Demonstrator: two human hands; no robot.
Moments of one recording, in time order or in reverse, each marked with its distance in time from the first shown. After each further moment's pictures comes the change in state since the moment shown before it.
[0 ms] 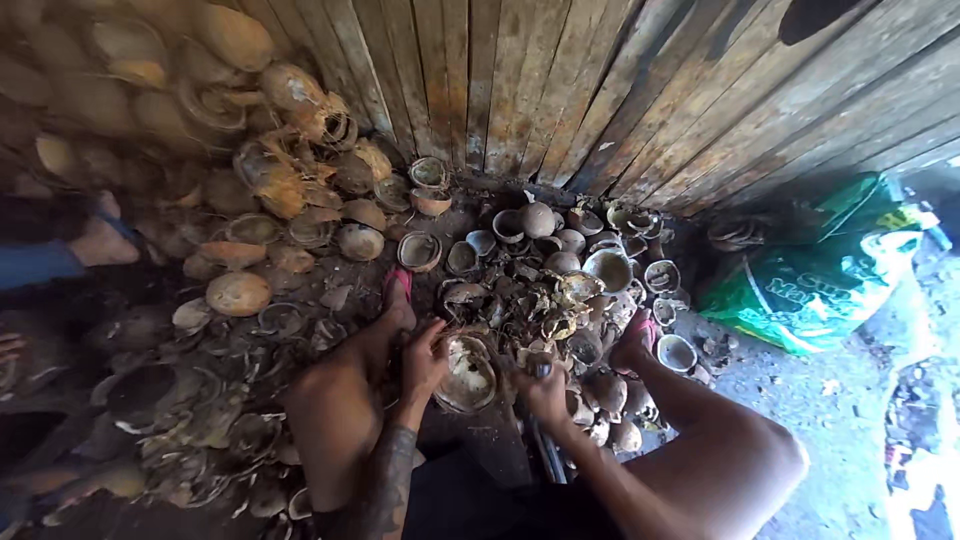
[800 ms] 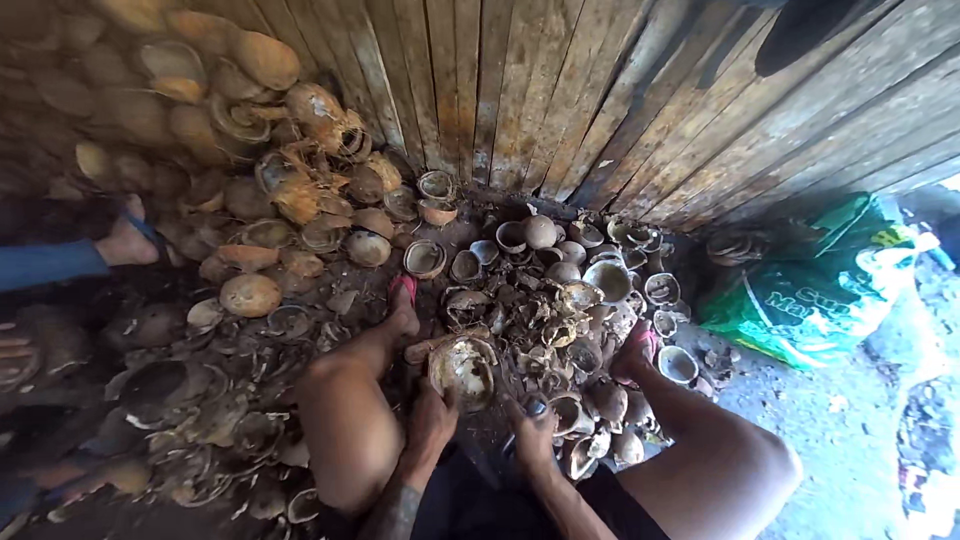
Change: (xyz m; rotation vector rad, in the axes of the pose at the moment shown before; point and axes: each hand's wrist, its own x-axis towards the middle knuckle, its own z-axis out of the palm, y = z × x) left_hand -0.075 0.046 -0.009 0.343 -0.196 -0.520; right_hand -0.063 0.009 0.034 0.420 0.237 0.223
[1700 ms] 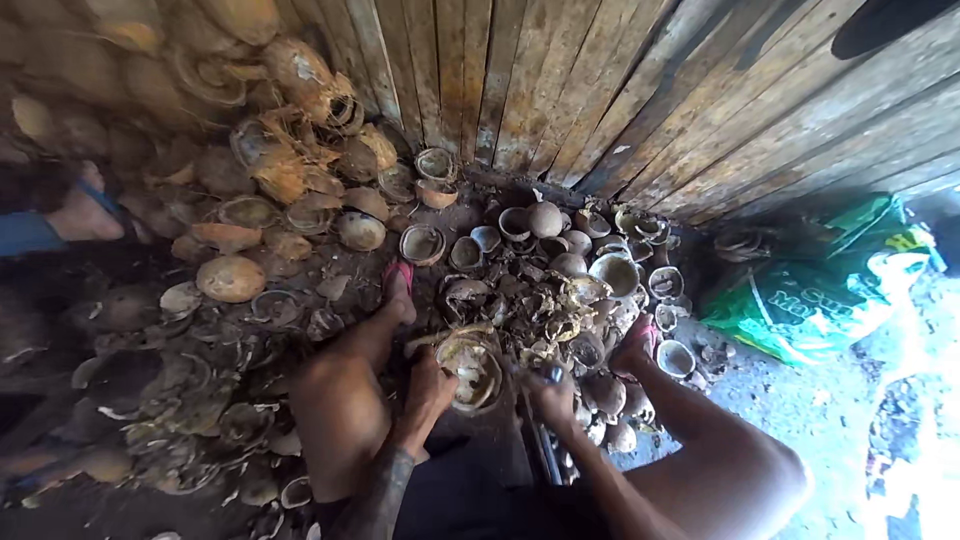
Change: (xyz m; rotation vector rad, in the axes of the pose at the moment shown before) left_hand 0.040 0.035 -0.040 0.033 -0.193 -0.037; right_hand 0.075 -0.010 -0.010 -0.325 -0.124 -0.096
